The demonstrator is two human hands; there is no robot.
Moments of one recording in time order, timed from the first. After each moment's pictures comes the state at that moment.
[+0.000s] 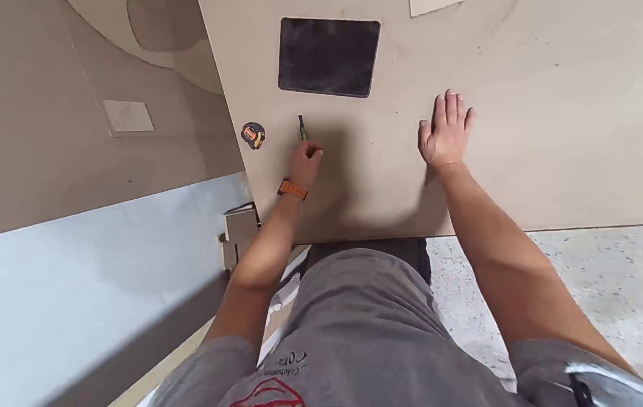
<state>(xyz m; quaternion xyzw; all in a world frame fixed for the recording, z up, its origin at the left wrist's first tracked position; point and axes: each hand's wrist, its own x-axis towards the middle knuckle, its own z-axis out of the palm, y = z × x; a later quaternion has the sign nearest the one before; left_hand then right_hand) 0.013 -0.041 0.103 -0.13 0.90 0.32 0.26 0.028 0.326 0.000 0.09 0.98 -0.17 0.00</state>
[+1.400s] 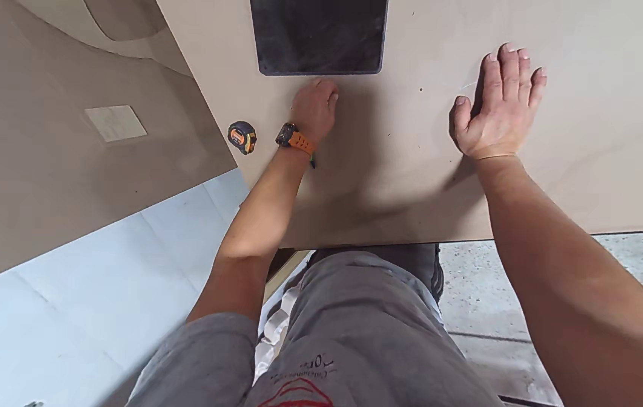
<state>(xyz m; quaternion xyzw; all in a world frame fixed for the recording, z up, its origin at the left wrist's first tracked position) -0.103 -0.006 0.063 0.17 0.95 0.13 0.23 0.029 0.325 -0.014 0.10 0.98 -0.17 -0.02</state>
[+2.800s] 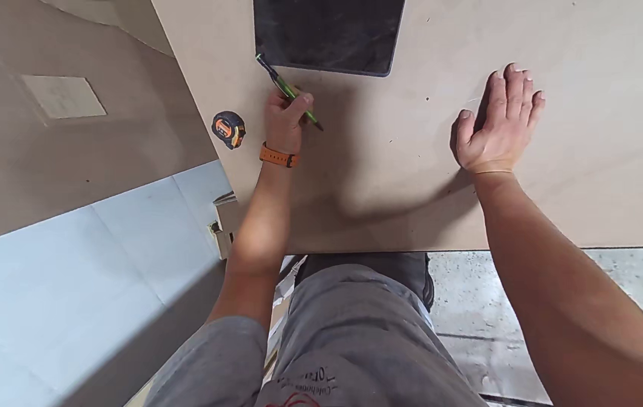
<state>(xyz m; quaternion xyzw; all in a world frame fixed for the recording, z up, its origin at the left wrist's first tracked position) -0.077 -0.060 0.036 -0.11 0.67 0.73 0.12 0.027 0.326 -0.014 0.10 0.98 -0.14 -0.01</state>
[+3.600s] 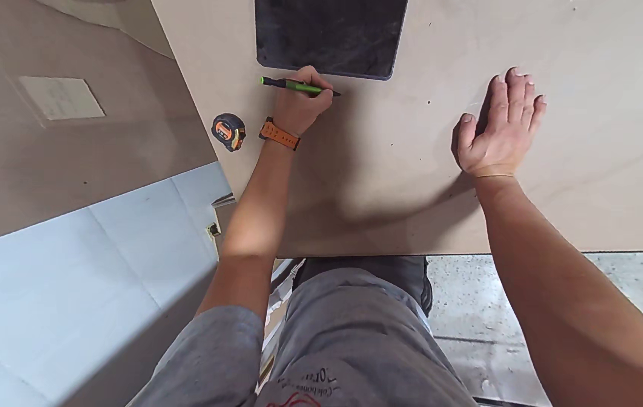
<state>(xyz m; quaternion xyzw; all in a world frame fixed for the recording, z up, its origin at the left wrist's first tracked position) -0.117 -0.045 0.036 0.04 0.84 0.51 0.19 0.028 0.327 -0.016 0.10 0.99 -0.14 -0.02</state>
